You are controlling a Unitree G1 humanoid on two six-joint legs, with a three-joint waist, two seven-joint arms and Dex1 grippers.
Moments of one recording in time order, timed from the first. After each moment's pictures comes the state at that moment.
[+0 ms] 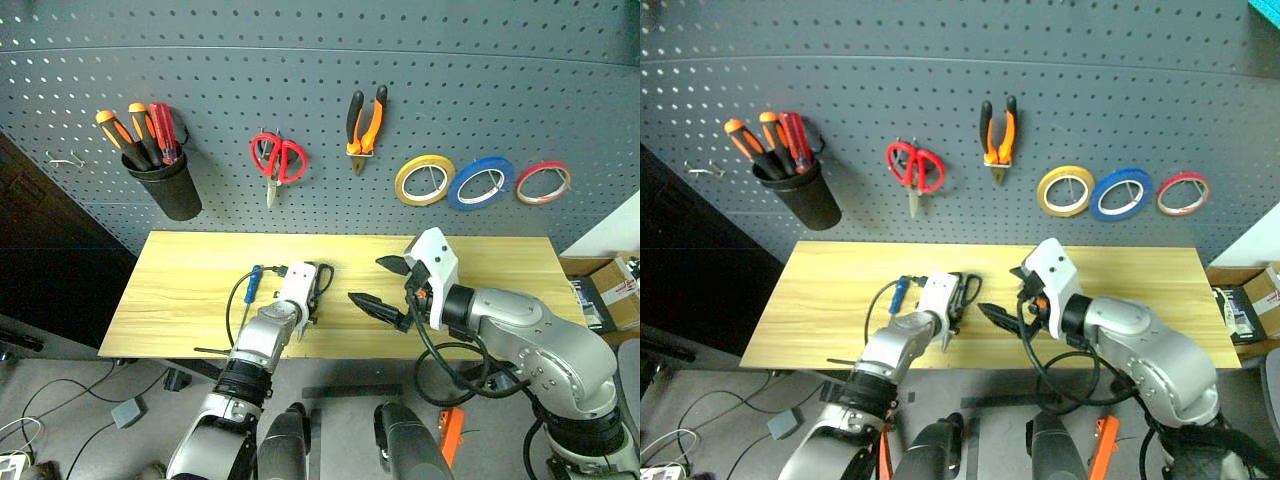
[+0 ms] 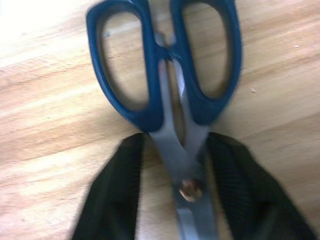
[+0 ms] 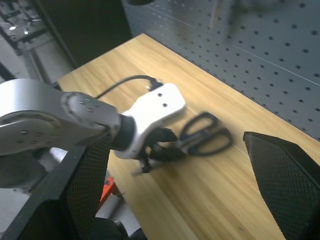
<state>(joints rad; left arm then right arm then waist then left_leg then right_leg) -0.48 0.14 -0.12 0.36 -0.05 0.69 -0.15 -0.36 -0.45 0.10 -0.68 0.53 1.05 0.46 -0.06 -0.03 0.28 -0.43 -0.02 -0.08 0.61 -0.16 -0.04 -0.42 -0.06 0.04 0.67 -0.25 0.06</state>
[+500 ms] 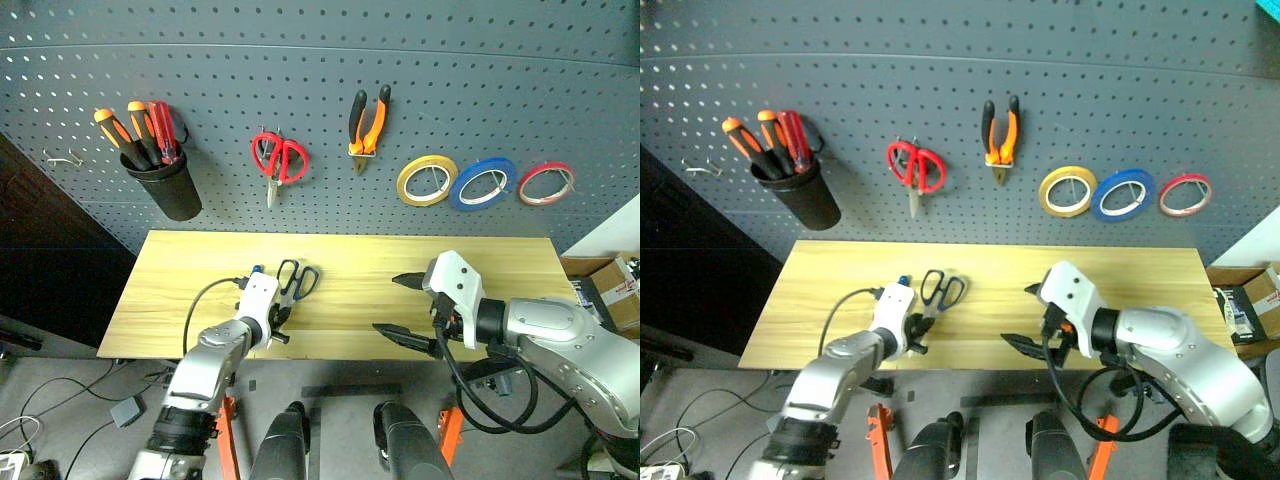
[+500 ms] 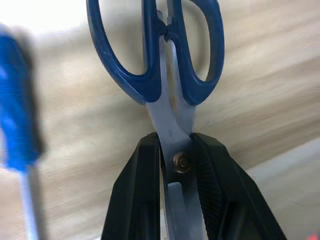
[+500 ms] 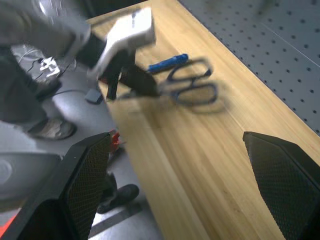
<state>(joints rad) -0.19 0.36 -0.02 -0.17 -0.17 0.70 -0.41 -0.28 -0.73 0.08 -0.77 0.55 0.93 0.66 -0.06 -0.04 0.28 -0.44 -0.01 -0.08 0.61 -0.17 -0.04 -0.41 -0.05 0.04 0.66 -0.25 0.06</state>
